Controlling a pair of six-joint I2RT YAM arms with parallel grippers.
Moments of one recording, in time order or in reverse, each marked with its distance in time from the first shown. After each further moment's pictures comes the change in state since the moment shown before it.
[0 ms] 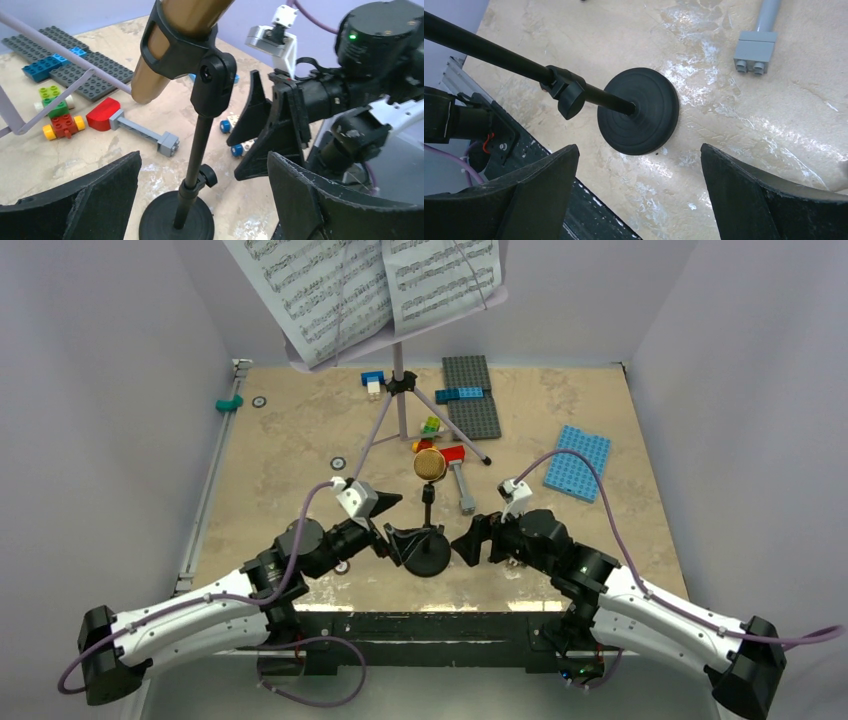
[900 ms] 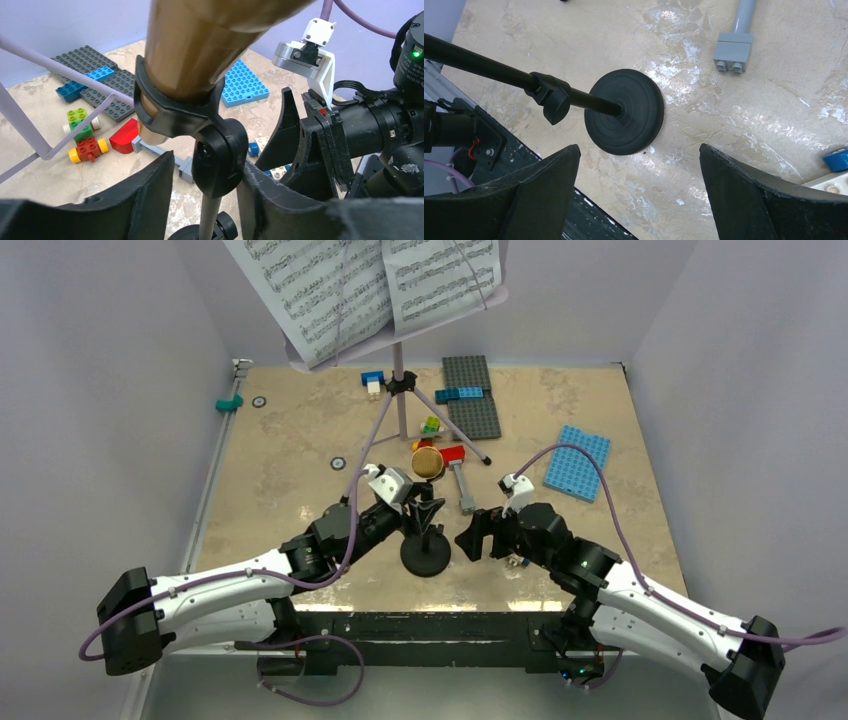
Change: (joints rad) left arm -0.054 0.341 0.099 0.237 -0.179 0.132; right arm -0.027 0.026 0.059 -0.092 0.027 -0.022
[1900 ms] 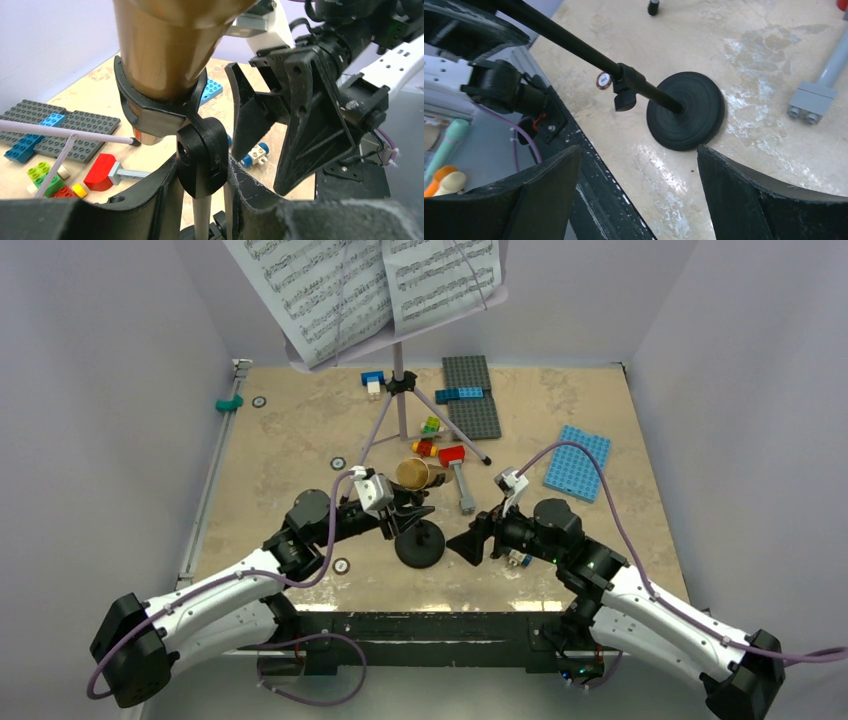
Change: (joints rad) left arm 0.228 -0.073 -0.070 0.068 0.583 0.090; right arm -0.041 -0.048 0.001 0.118 -0.271 -0.083
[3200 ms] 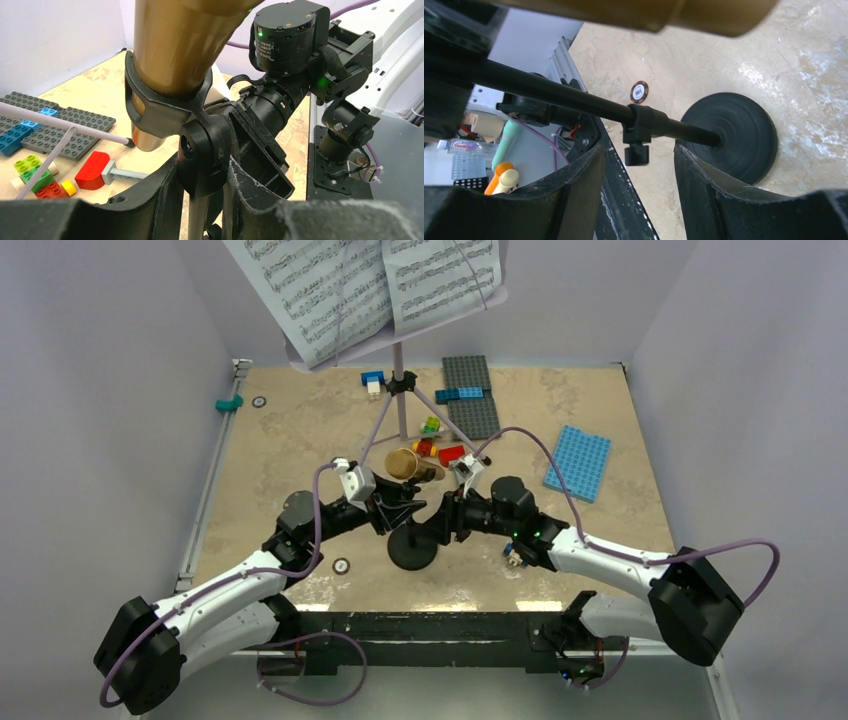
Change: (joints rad) left arm 0.147 0.011 -0.081 0.163 0.146 -0.156; right arm -0.036 0.501 0.038 0.486 -0.238 0.177
